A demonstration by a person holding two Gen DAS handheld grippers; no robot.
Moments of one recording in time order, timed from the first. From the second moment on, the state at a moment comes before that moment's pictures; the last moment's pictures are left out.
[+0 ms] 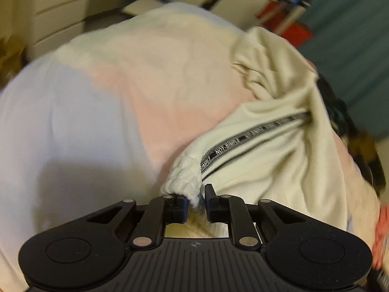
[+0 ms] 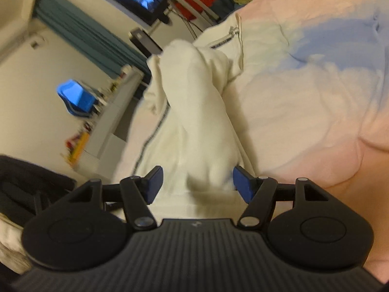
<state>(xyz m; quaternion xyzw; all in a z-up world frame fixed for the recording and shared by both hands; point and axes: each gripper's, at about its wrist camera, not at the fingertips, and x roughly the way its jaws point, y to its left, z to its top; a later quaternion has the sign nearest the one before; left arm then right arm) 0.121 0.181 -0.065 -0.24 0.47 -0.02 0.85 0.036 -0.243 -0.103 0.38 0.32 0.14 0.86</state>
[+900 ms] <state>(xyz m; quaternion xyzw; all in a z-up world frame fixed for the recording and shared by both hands) 0.134 0.166 -0.049 -0.27 0.36 0.06 0.89 0.030 -0.201 -0.134 0.41 0.35 0.13 0.84</state>
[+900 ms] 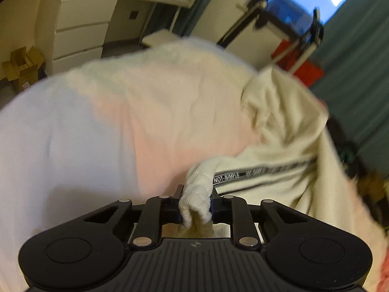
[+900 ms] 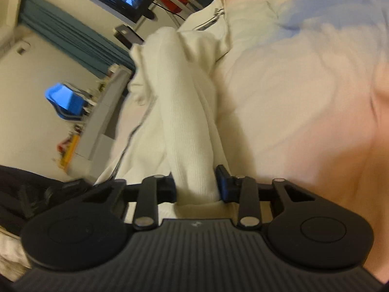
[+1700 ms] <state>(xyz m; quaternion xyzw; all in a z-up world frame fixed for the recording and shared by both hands) 0.360 0.388 0.013 -0.12 0.32 0.26 0.90 0.177 0.135 -0.129 0.45 0.39 0.32 0.73</state>
